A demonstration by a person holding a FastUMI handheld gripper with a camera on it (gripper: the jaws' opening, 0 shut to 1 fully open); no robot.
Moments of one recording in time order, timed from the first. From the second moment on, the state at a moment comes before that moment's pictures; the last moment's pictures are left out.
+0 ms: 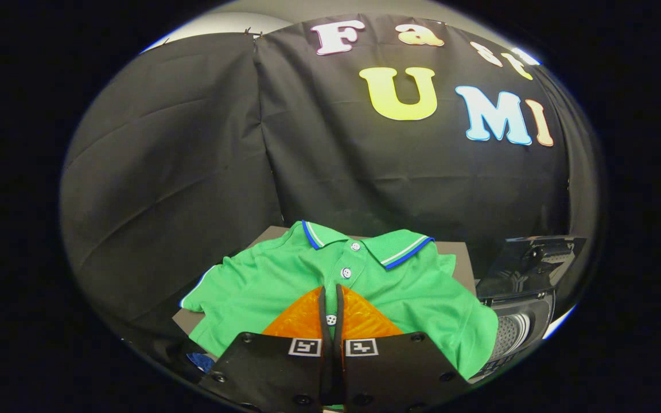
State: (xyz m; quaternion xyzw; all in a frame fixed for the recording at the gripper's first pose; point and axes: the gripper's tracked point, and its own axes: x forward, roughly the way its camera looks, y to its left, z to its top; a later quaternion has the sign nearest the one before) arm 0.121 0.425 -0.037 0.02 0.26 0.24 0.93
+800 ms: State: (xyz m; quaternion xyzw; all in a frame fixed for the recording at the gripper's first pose) arm 0.148 0.289 0.004 0.04 0.21 0.21 0.95
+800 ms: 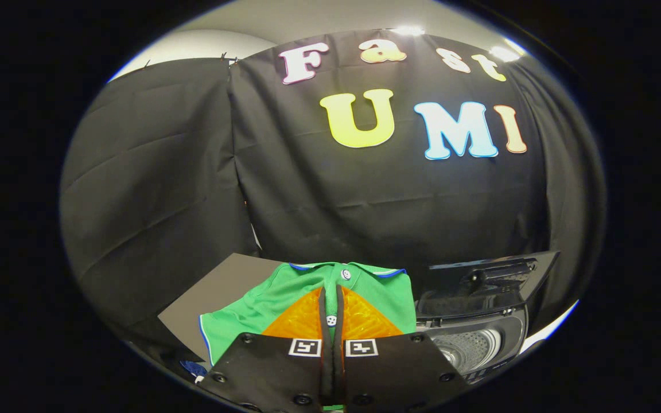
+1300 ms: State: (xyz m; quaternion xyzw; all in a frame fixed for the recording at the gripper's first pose) arm 0.163 0.199 -0.008 0.06 0.20 0.15 0.96
